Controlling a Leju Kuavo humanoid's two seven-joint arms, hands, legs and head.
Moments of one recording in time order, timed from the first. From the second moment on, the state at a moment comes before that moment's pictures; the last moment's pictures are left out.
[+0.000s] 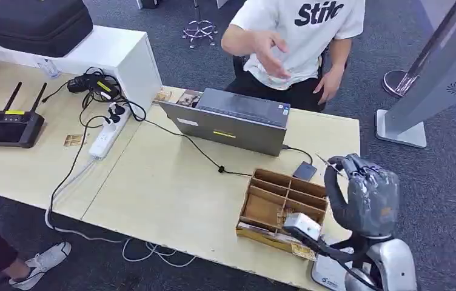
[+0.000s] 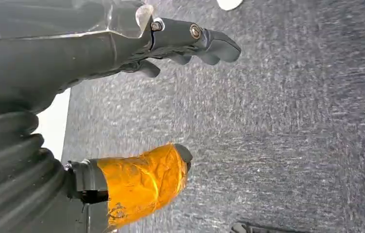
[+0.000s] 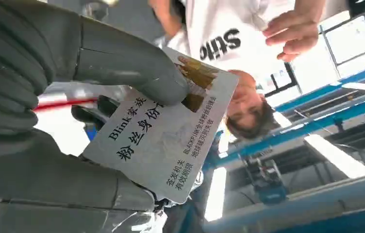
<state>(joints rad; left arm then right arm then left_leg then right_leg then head) -0.05 -0.10 0.89 -0.27 -1.02 0.15 -0.02 -0.10 0.02 0.26 -1.81 1.17 -0.36 -0.22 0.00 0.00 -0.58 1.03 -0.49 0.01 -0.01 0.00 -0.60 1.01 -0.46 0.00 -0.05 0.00</state>
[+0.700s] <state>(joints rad) -0.04 -0.14 1.08 -0.32 -1.06 0.16 -0.02 0.26 0.02 -0.18 -1.86 0.80 0.04 -0.39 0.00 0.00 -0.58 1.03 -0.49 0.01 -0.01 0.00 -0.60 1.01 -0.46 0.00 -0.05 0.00</state>
